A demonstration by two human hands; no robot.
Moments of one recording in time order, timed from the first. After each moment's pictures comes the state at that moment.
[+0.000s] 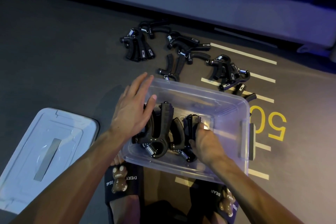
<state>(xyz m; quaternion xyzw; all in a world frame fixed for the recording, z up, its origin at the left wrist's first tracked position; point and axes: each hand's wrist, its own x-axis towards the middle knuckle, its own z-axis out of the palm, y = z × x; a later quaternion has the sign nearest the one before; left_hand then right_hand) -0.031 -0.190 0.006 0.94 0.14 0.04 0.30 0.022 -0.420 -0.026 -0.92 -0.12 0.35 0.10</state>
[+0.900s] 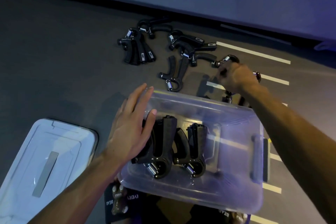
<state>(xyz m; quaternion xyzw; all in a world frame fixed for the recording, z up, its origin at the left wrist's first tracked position) -0.029 -0.189 0.004 0.93 0.15 0.03 0.32 0.241 -0.388 -0.004 -0.95 -0.16 0.26 0.06</state>
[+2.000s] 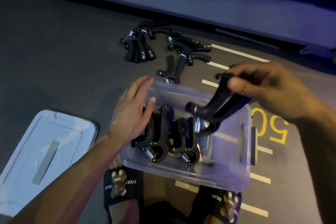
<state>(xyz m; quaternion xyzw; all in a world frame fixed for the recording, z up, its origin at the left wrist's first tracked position) -0.029 -0.191 0.010 0.94 0.16 0.04 0.31 0.141 -0.447 0.125 -0.76 -0.32 0.30 0.47</state>
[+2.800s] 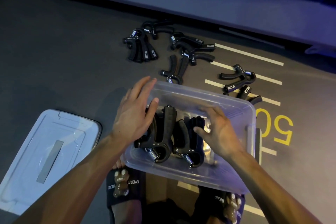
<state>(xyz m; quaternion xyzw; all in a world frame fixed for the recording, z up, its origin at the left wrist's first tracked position) -0.029 -0.190 0.009 0.94 0.16 0.04 0.31 0.059 -0.428 -0.002 -0.91 -0.22 0.23 0.28</state>
